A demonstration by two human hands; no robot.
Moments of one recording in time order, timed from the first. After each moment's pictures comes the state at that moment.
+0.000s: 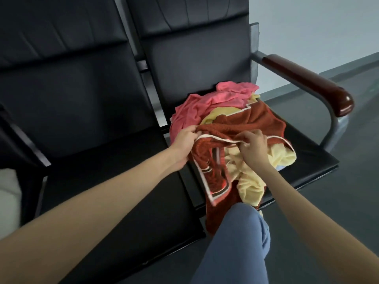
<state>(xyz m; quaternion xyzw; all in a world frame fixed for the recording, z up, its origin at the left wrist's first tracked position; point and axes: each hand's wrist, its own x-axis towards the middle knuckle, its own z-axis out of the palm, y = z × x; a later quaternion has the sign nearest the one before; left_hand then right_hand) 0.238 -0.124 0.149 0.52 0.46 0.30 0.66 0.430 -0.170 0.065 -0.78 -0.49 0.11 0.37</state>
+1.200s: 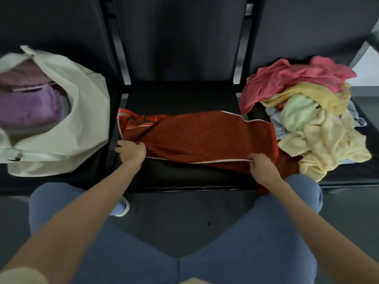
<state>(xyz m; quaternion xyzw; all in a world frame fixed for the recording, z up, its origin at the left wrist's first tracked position) -0.120 -0.212 0.010 0.27 0.89 0.25 0.28 0.241 -0.250 0.023 -0.72 -0.66 0.21 0.04</state>
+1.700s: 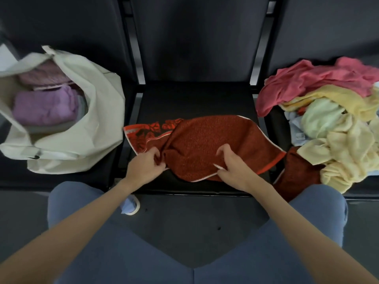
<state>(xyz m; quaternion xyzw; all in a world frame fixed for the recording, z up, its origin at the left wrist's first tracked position) -0.144 -0.255 0.014 0.62 0.75 0.11 0.19 0.137 -0.245 0.056 -0.52 -0.75 0.39 0.12</state>
